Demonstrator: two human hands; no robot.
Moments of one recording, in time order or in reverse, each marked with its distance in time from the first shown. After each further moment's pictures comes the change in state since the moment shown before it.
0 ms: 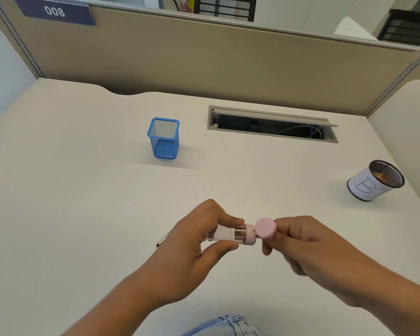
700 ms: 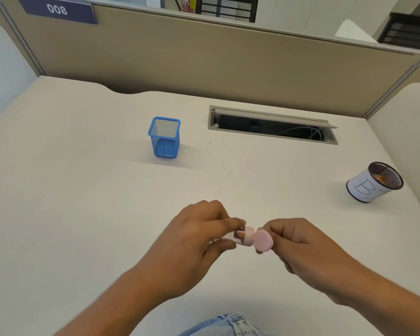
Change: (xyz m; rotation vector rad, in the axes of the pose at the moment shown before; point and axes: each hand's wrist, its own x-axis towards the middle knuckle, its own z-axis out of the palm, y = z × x) left_hand 0.004 -0.003 -0.001 0.324 -0.040 0.063; right_hand 0.008 0.009 0.009 -0.006 0.071 0.027
